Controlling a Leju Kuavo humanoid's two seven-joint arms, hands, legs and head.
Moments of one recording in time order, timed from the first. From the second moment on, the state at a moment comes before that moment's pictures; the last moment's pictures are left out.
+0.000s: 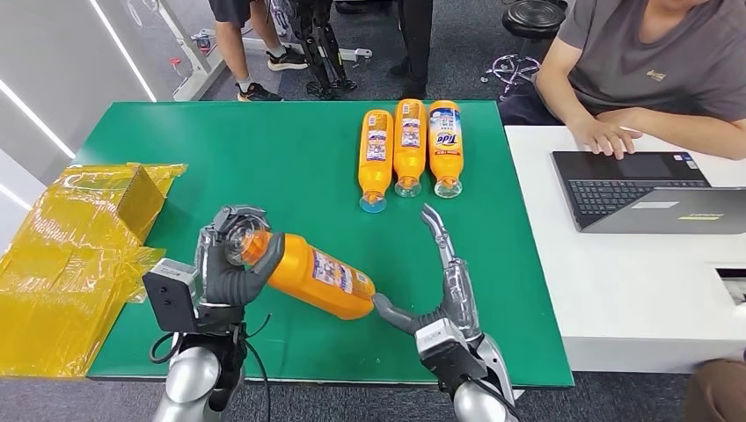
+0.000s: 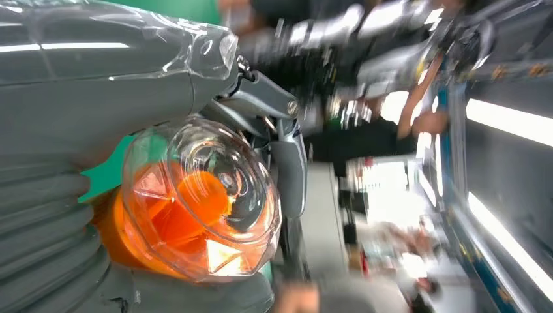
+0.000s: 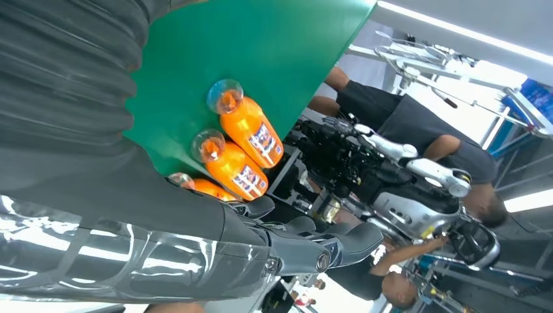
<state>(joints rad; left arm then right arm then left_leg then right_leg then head) -0.14 -0.15 -0.34 -1.59 -0.18 0.28 -0.49 -0.09 0.07 0.56 -1.56 0.38 -0.39 -0.46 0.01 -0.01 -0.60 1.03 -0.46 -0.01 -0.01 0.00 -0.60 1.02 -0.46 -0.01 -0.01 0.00</state>
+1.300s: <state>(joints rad) -0.40 0.41 -0.20 -1.46 -1.20 0.40 -0.18 0.00 0.07 0.54 -1.65 0.37 -0.46 -0.47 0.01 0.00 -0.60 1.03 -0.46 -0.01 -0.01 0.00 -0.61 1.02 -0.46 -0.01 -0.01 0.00</state>
